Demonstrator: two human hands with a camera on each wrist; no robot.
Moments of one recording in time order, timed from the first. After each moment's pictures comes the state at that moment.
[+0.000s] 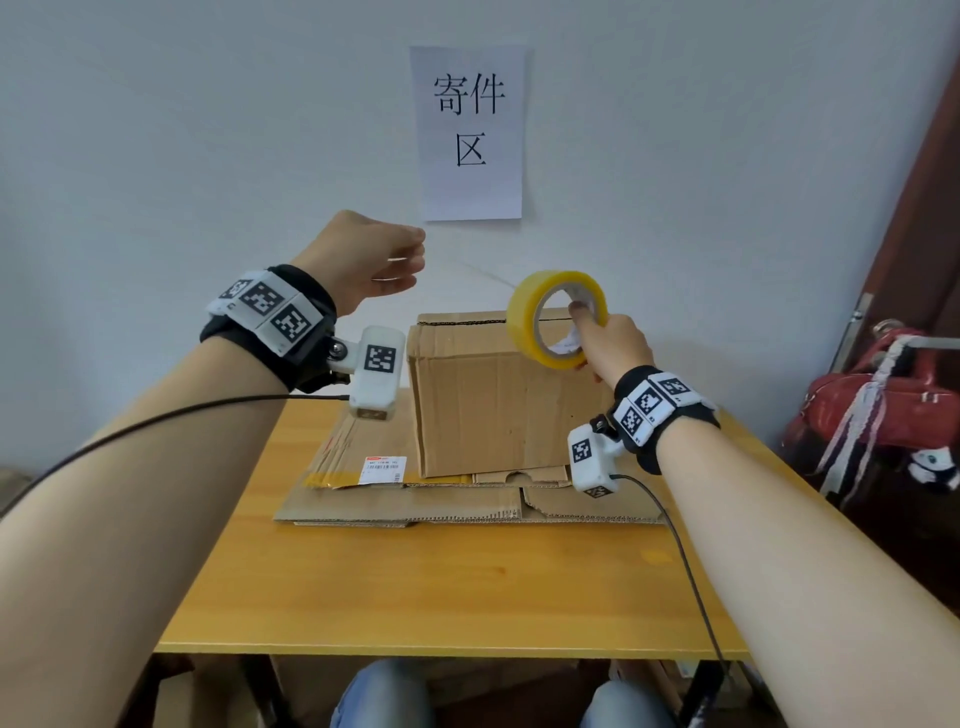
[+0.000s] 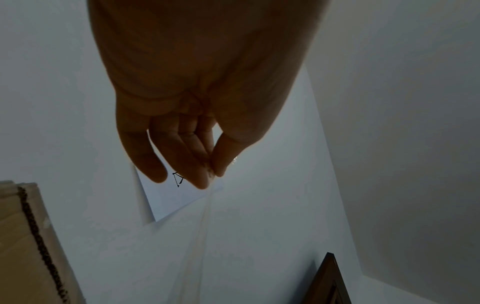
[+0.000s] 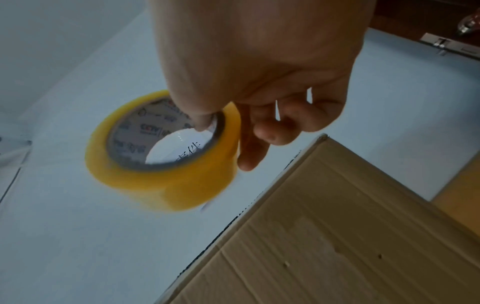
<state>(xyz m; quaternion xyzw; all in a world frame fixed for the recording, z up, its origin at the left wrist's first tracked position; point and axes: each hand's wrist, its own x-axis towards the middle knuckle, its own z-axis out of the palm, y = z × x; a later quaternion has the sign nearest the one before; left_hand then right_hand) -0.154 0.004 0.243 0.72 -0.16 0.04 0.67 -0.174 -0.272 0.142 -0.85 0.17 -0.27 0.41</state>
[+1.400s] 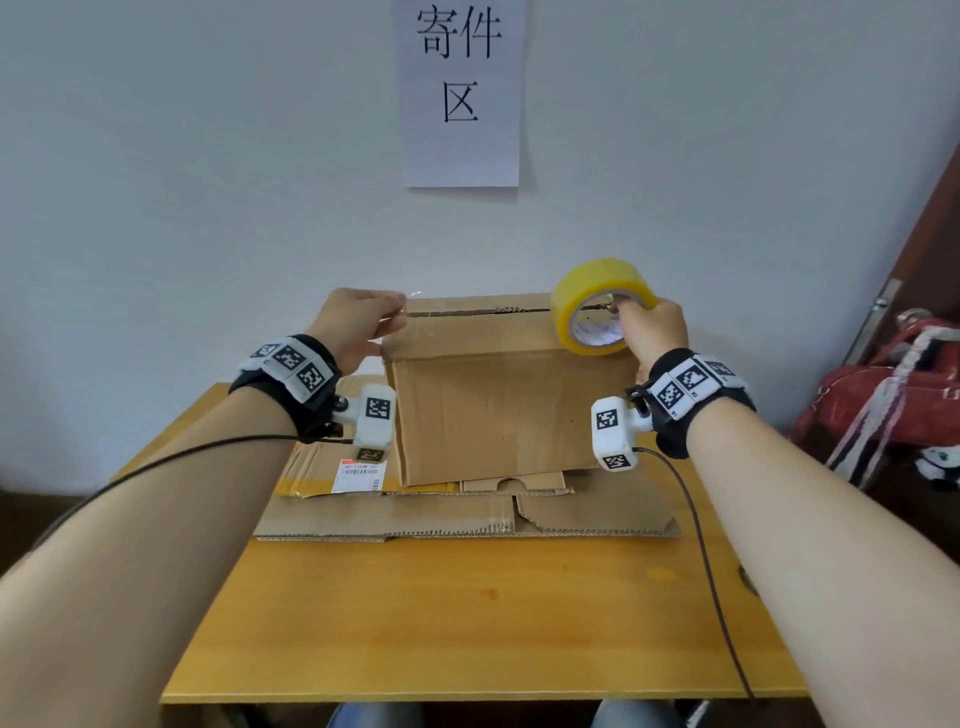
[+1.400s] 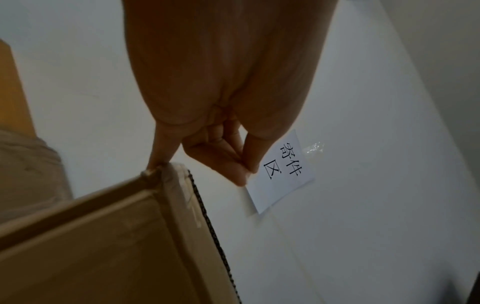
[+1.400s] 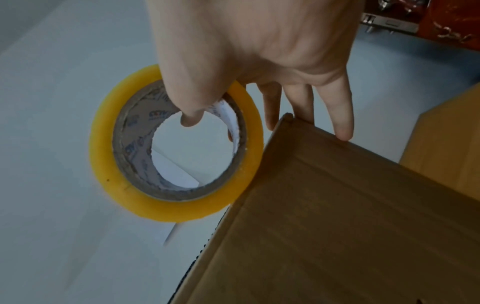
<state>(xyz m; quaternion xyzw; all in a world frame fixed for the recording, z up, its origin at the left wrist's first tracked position) -0.042 -0.016 0.146 0.72 -0.08 -0.02 0.69 -0.111 -0.332 0.133 -0.77 0.23 -0.31 0.51</state>
